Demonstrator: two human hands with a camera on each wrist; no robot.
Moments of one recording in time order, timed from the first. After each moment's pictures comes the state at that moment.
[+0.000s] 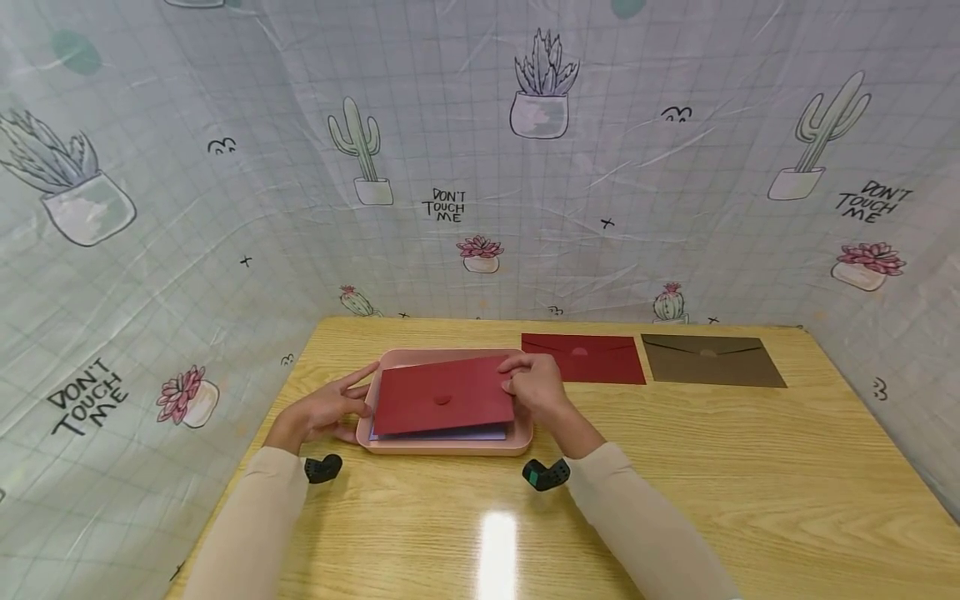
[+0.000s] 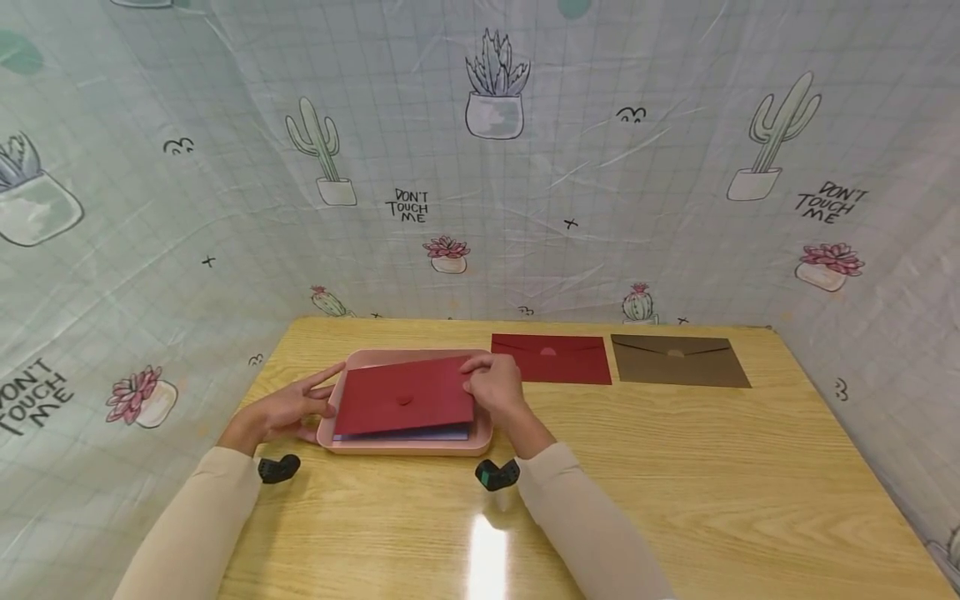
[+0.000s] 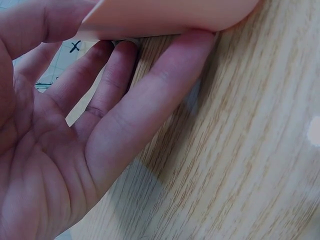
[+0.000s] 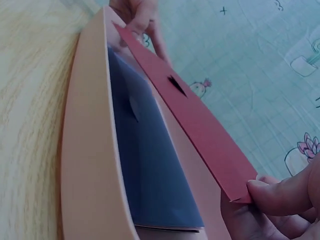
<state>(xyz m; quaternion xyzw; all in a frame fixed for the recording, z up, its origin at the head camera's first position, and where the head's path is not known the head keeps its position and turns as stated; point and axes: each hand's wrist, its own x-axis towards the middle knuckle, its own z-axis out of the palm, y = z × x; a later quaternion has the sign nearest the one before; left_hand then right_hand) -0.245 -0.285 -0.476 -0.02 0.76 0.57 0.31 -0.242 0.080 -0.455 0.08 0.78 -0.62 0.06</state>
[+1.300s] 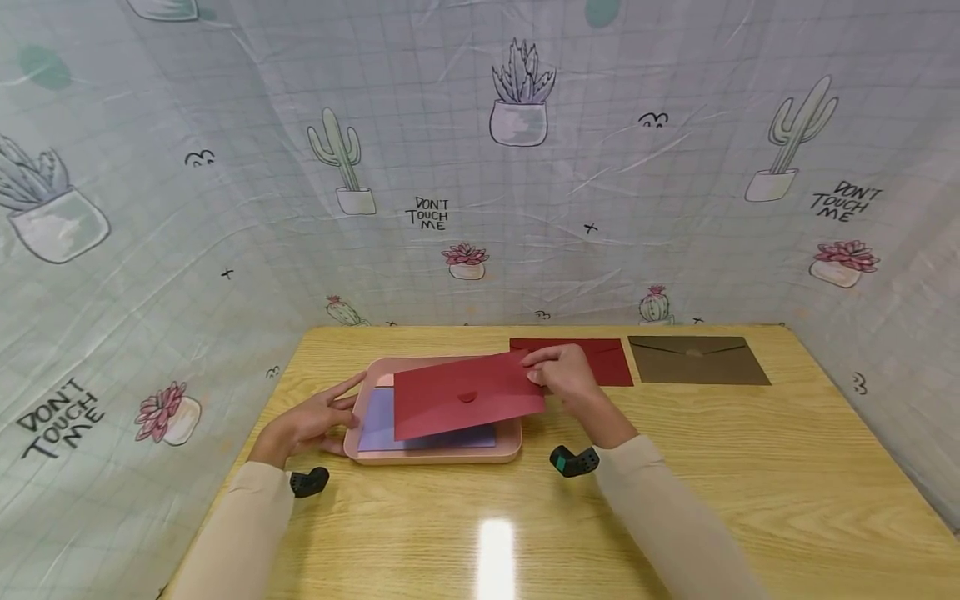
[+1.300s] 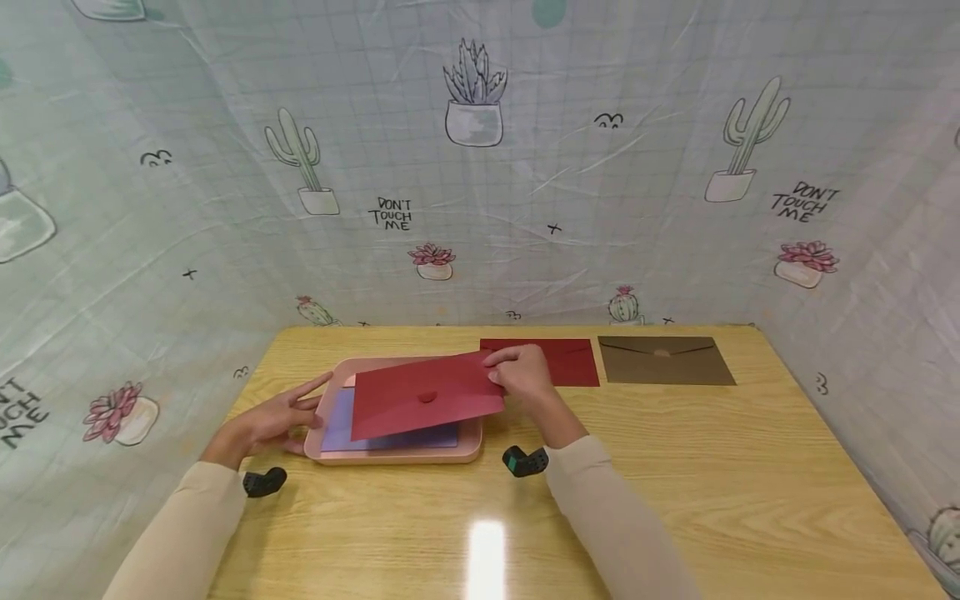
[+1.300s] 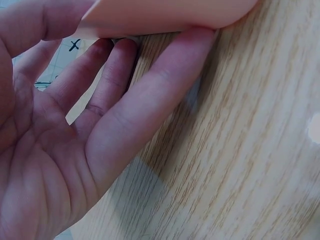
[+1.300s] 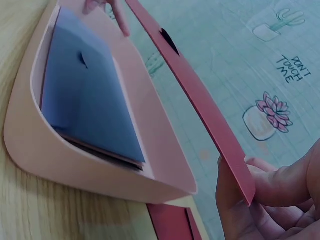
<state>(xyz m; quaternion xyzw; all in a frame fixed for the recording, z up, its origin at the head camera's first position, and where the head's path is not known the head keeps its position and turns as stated) -0.246 -0.284 -0.477 -0.02 0.76 0.57 0.31 -0.251 0.143 -0.436 0.08 0.78 -0.62 0.08</state>
